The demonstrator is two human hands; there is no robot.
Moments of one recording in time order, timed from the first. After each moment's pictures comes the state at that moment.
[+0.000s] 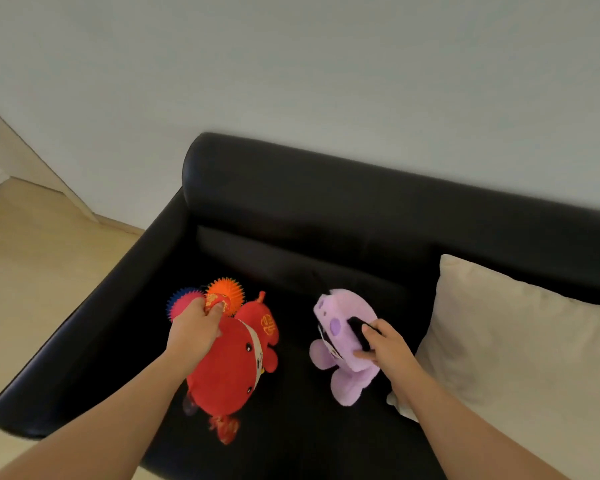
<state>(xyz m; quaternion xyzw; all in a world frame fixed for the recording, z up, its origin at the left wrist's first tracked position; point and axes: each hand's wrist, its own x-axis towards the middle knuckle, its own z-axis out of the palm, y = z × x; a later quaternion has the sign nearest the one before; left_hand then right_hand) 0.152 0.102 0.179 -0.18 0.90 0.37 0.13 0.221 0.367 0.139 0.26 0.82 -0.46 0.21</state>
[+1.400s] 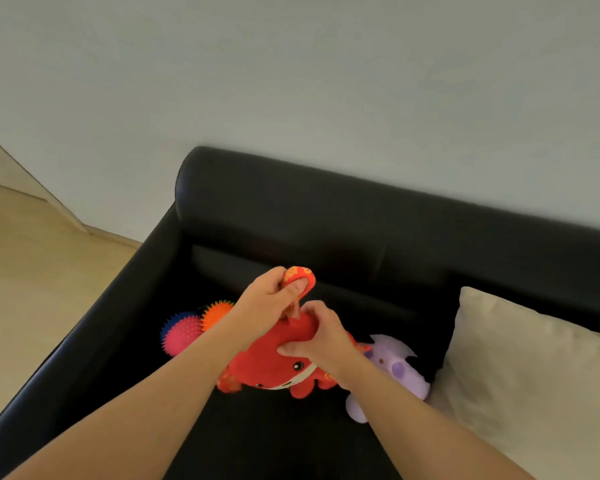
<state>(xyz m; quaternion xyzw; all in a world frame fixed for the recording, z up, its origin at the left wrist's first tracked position) 0.084 0.176 0.229 0.05 0.81 0.54 0.23 0.133 0.294 0.158 0.12 0.80 -0.56 0.17</state>
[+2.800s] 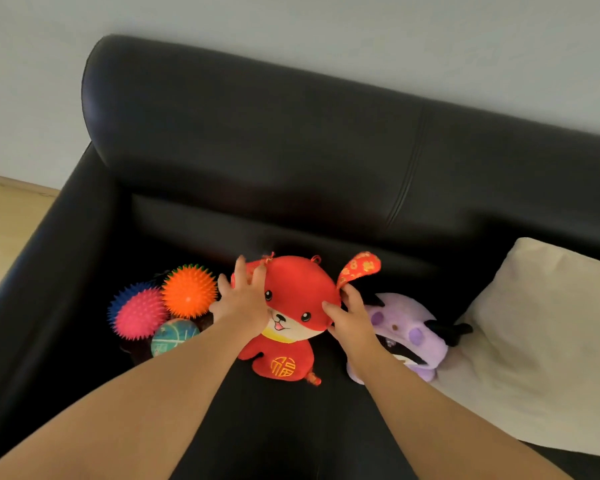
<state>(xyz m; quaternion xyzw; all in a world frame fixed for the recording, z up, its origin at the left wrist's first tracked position) 0.035 0.168 0.041 0.05 0.94 0.07 0.32 0.116 0.306 0.044 0.43 0.59 -0.68 0.12</state>
